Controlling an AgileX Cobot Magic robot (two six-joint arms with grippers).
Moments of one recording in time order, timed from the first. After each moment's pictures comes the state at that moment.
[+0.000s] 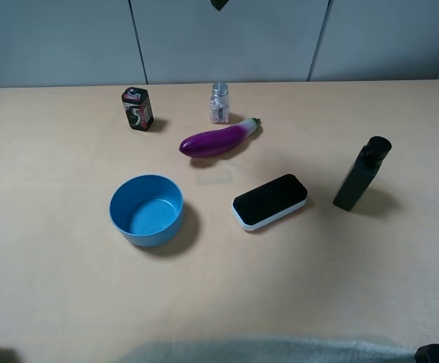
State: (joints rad) left arm -0.67 1.91 -2.04 0.12 1.19 0.03; right arm -0.07 -0.01 -0.50 -0.02 1.02 -0.10
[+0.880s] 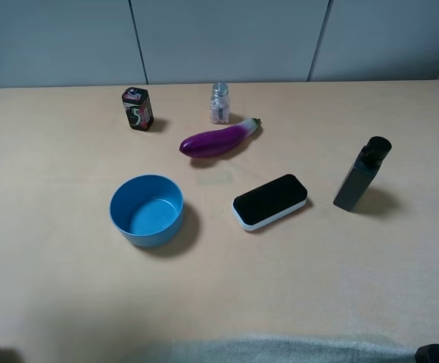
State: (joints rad) left arm -0.12 0.64 -0.87 0.12 1.19 0.04; right arm -0.07 -0.01 -0.50 -0.02 1.02 -0.10
